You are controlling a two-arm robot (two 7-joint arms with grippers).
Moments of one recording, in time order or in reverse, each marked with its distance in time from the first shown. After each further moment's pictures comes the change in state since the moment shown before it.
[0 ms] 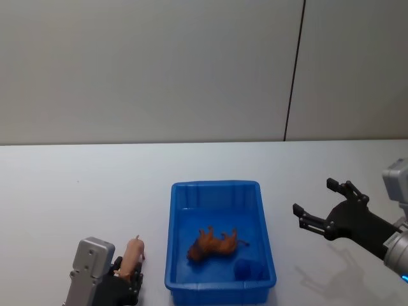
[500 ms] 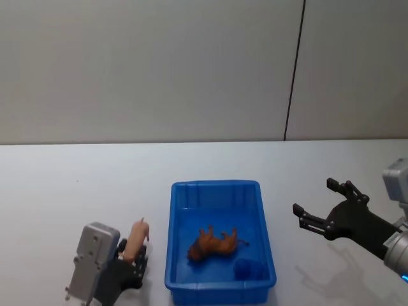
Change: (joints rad) left arm -0.020 -0.009 -0.014 -0.037 0.050 0.002 -0.016; right arm 0.000 0.000 0.000 0.000 0.000 0.000 0.000
